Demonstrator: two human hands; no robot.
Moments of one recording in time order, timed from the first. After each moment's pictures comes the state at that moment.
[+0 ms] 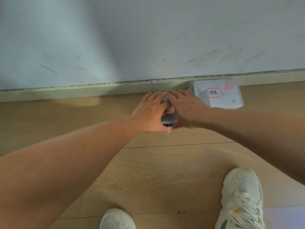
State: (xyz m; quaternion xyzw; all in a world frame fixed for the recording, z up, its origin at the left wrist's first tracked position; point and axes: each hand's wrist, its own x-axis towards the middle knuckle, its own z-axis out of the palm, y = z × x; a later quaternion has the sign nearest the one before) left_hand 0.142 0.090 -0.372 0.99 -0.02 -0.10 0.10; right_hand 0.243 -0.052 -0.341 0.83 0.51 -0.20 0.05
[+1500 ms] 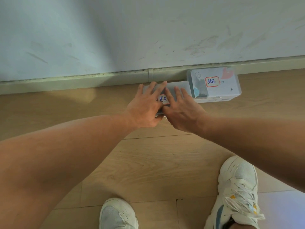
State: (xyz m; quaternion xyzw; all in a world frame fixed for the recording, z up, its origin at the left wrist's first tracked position) left_hand 0.131 0.091 -0.386 0.99 -0.05 -0.07 0.05; right_hand 0.210 -0.069 -0.369 0.78 0.60 -0.01 0.20
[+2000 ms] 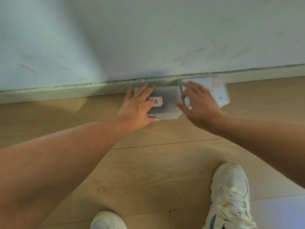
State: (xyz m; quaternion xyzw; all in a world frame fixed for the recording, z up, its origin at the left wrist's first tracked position) left_hand 0.150 0.093 -0.379 0.99 0.03 -0.08 0.05; right_hand 0.264 -0.117 -0.356 0.90 0.40 -0.08 -0.13
